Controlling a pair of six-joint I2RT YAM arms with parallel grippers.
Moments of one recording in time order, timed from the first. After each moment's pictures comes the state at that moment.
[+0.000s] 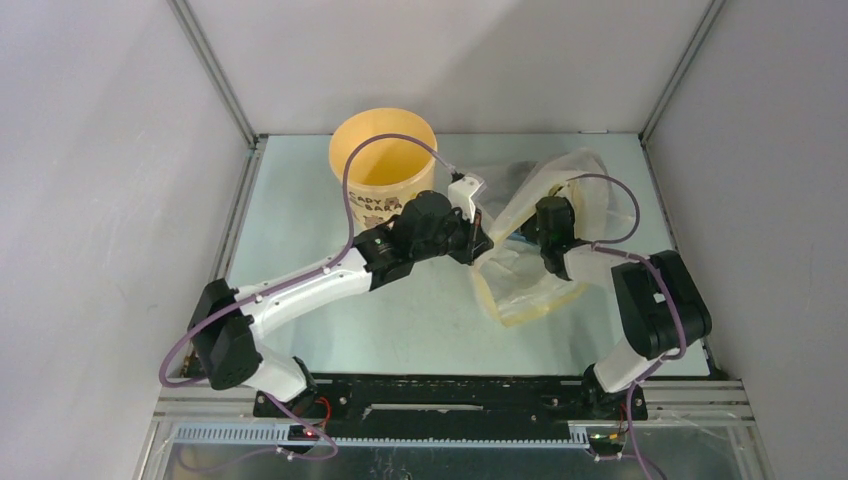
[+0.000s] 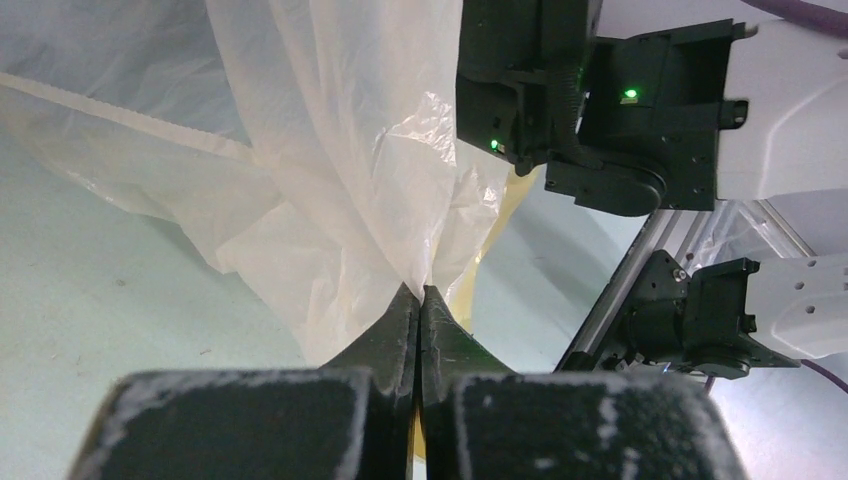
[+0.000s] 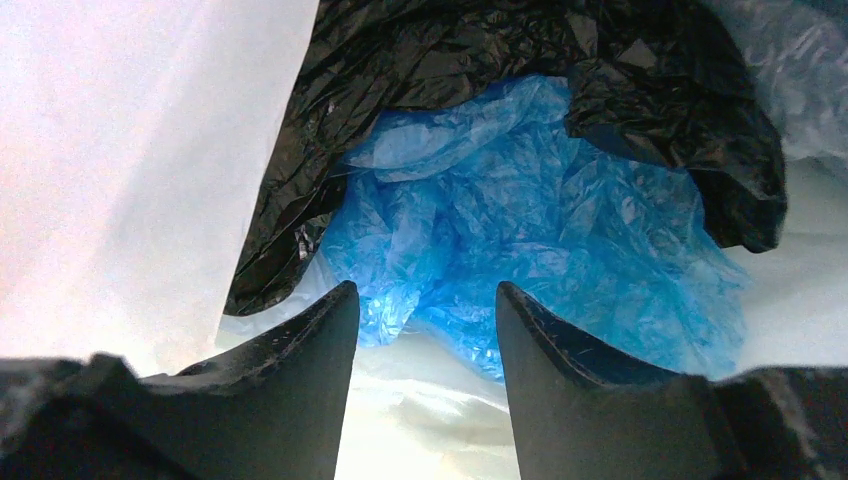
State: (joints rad) left arm -0.94 1.47 1.20 -0.12 0.09 -0.37; right arm 0.30 1.61 0.71 0.35 0.27 0.58
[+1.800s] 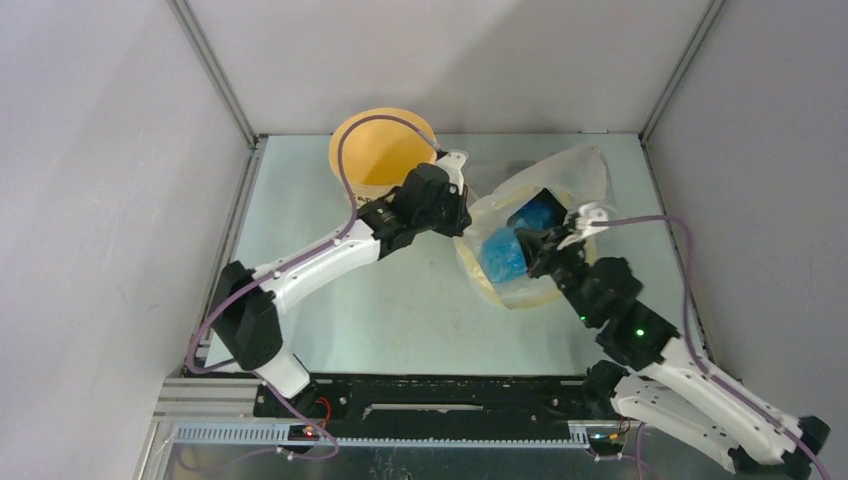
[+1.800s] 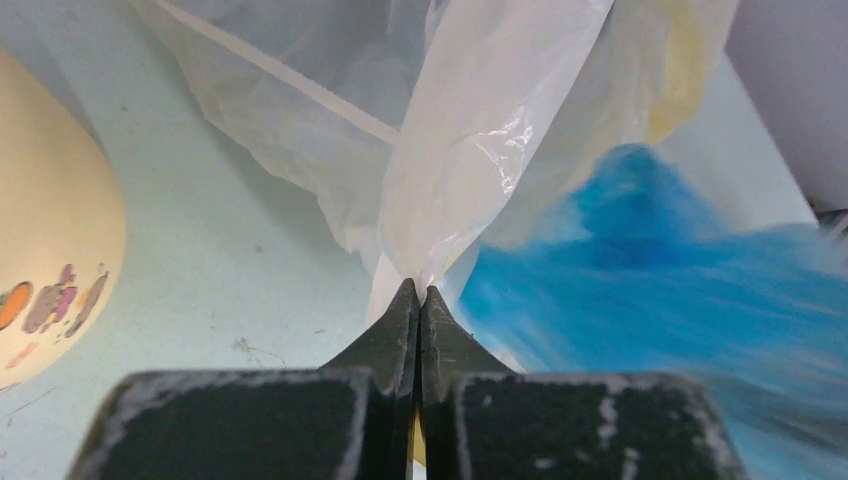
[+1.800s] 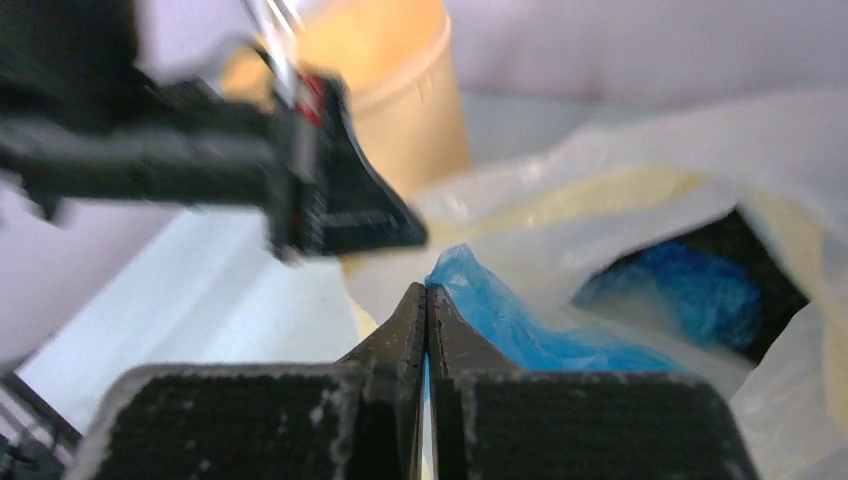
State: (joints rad) left arm -0.80 1.58 1.36 -0.30 0.01 -0.38; right arm 0.82 0.67 0.62 0.02 0.34 0.26
